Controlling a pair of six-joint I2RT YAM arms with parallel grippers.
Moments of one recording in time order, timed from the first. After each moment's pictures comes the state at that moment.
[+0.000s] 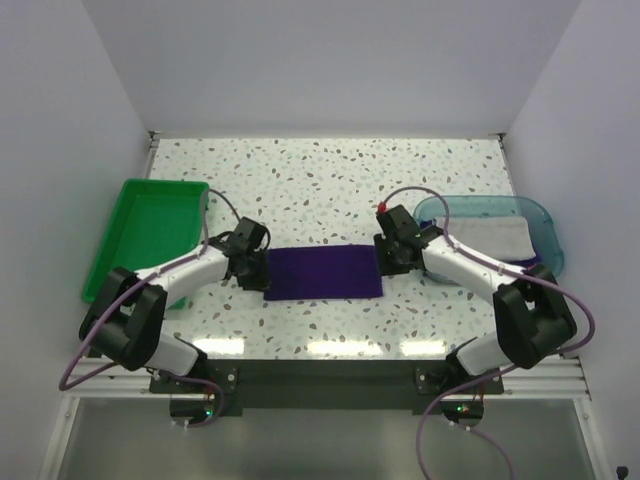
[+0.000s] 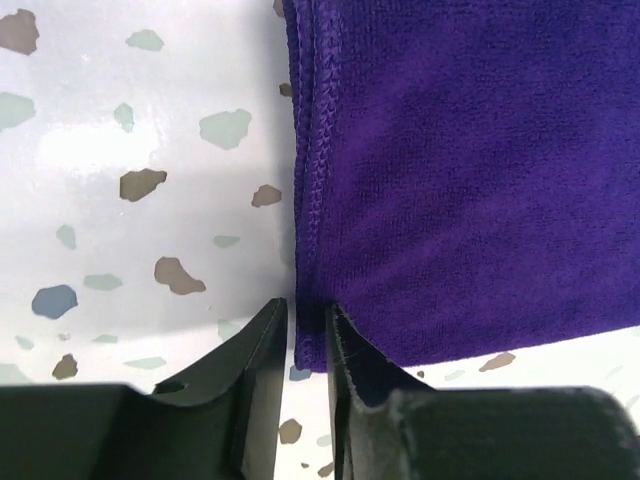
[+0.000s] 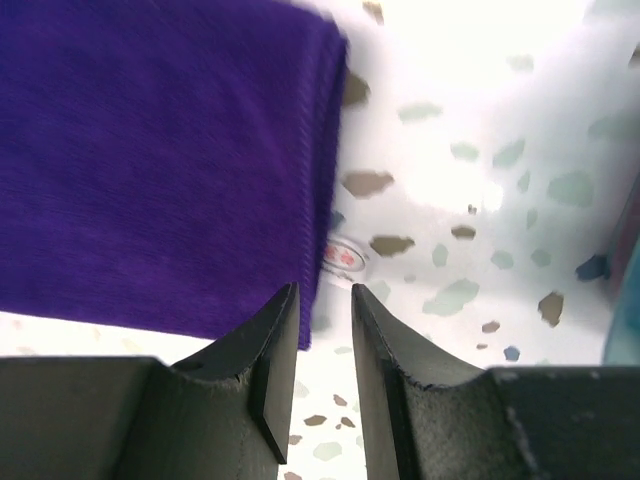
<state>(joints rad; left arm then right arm) -0.47 1.45 0.73 -0.47 0.03 -0.57 0.54 1.47 0.86 -0.54 0.09 0.40</state>
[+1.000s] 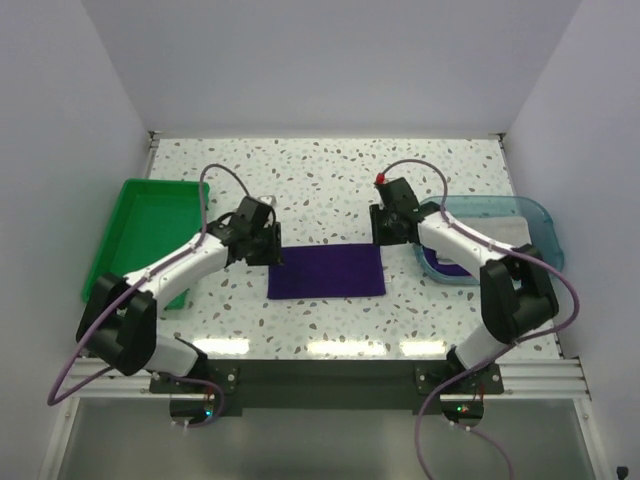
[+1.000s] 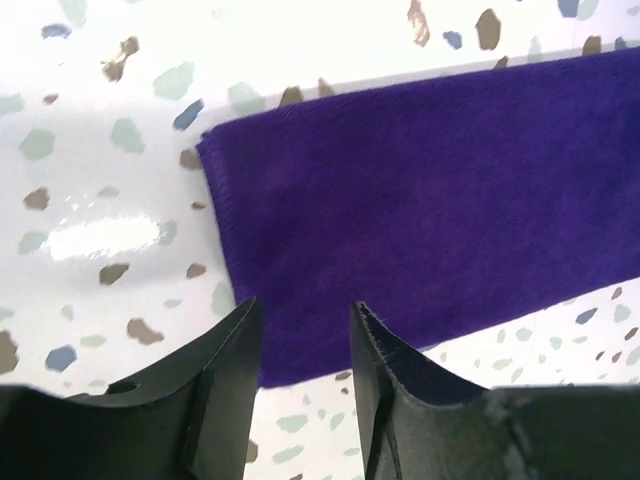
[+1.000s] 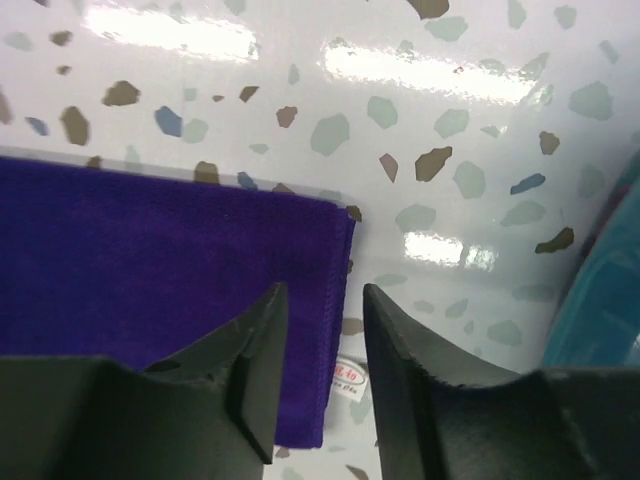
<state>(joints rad) -0.50 1.41 0.90 -0.51 0.01 -0.51 0.45 1.64 1.08 -0.46 0.09 0.31</state>
